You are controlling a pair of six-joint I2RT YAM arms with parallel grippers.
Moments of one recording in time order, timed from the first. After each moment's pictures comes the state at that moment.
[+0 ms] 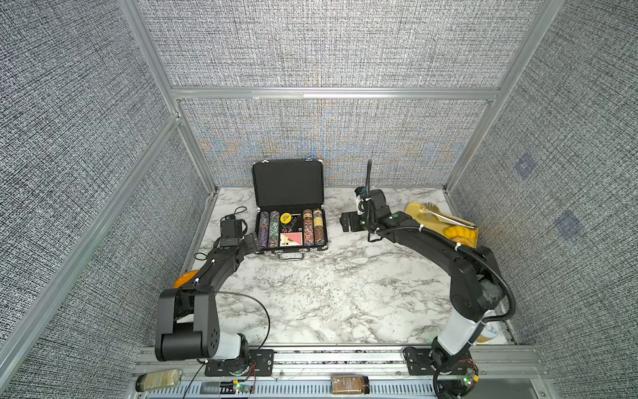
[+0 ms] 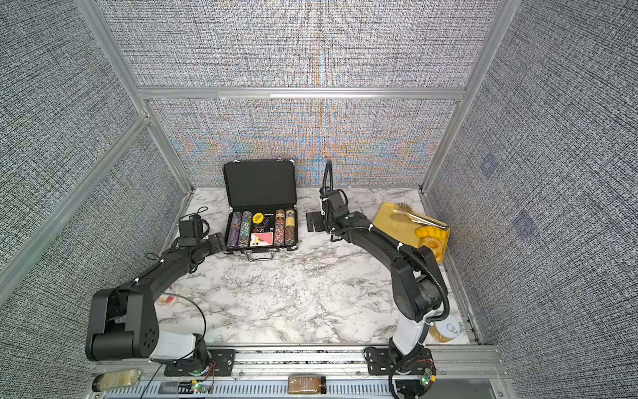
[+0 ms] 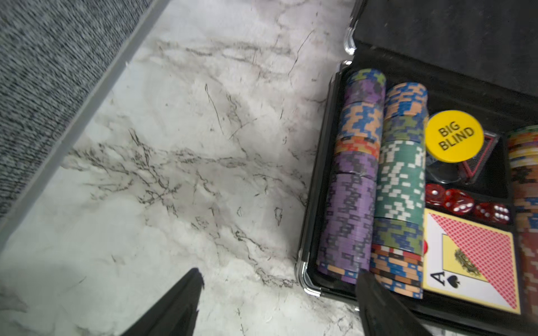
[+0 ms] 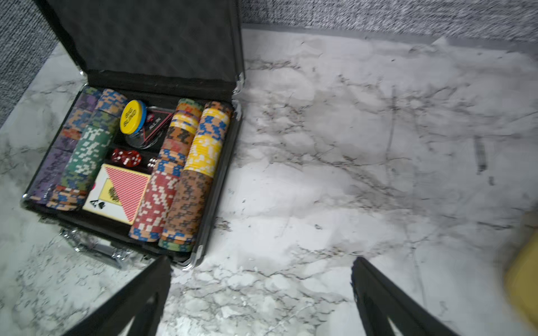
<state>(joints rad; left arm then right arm) 0.03 1.46 0.80 -0.20 -0.04 -0.27 0.54 1.80 1.41 -0.38 0.02 0.29</state>
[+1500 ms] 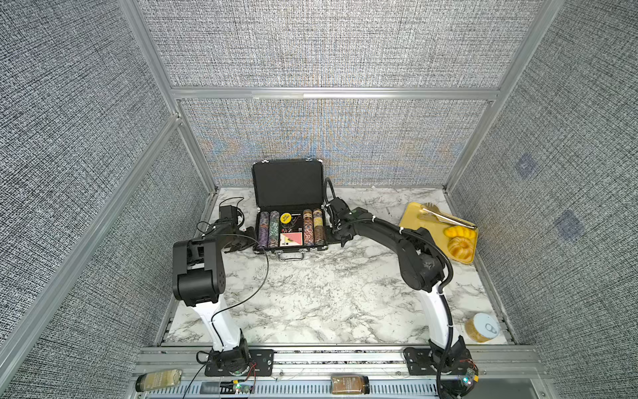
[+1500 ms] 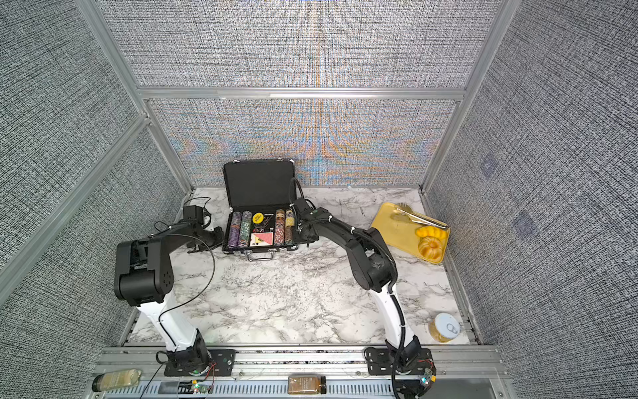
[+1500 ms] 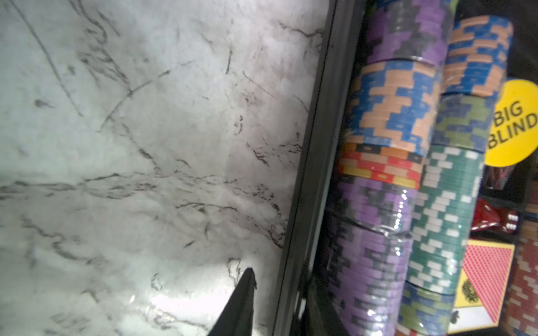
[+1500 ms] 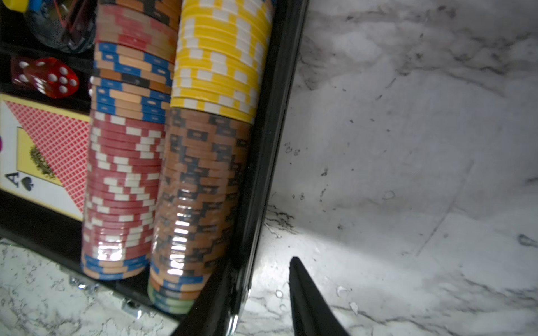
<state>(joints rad) 0.11 1.89 1.15 -0.42 0.28 -0.22 0.64 2.25 1.82 -0.69 -0.05 0.41</state>
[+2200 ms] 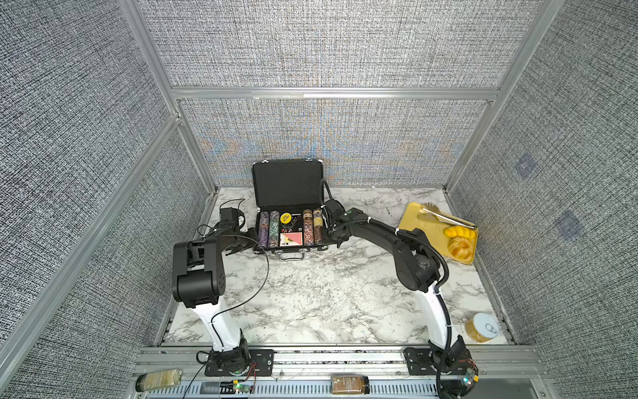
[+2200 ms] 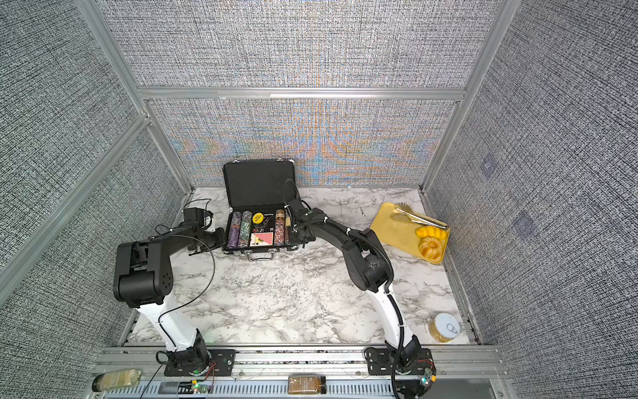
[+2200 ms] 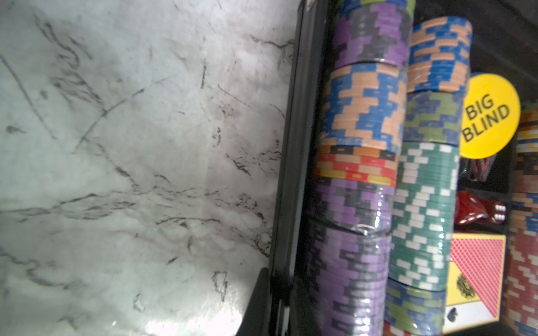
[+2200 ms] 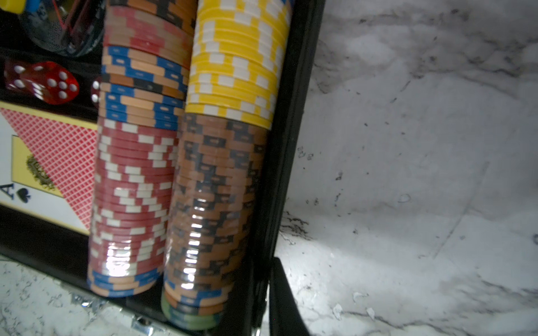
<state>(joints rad) 0.11 1.88 1.09 -0.33 0.31 -0.19 0.67 2.29 1.86 -0.72 0.00 0.44</state>
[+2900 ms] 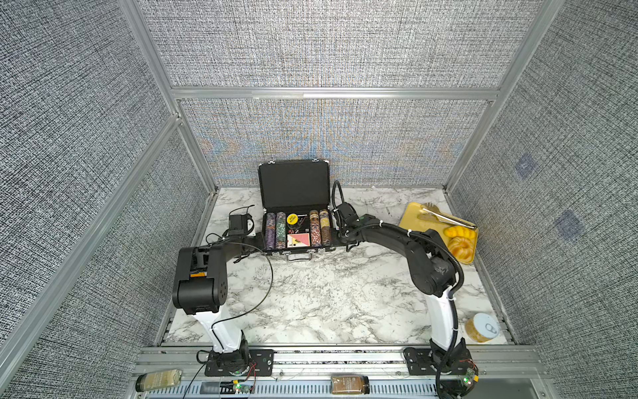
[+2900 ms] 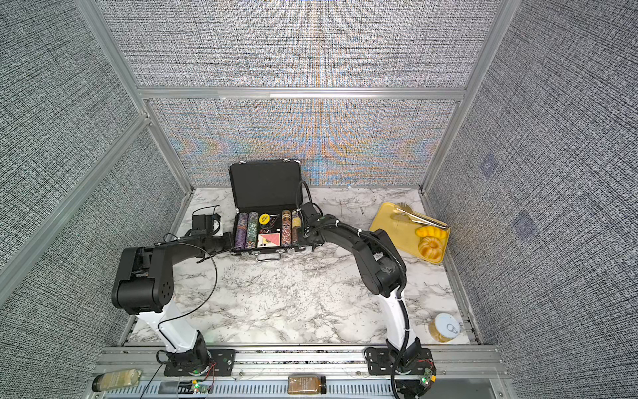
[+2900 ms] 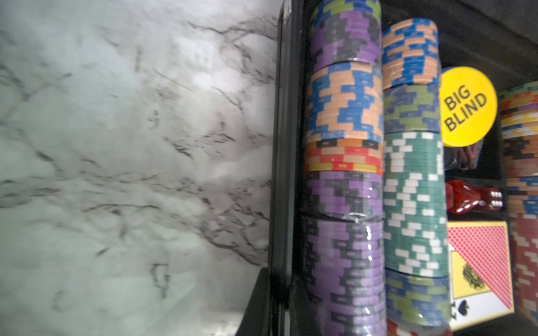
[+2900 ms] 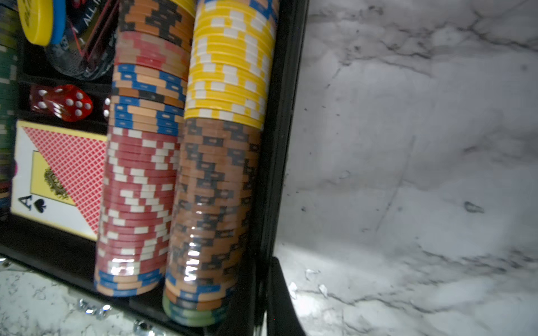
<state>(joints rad) -0.01 1.81 0.90 -0.12 0.28 -0.25 0.62 2.12 1.56 -0.53 0.00 0.43</state>
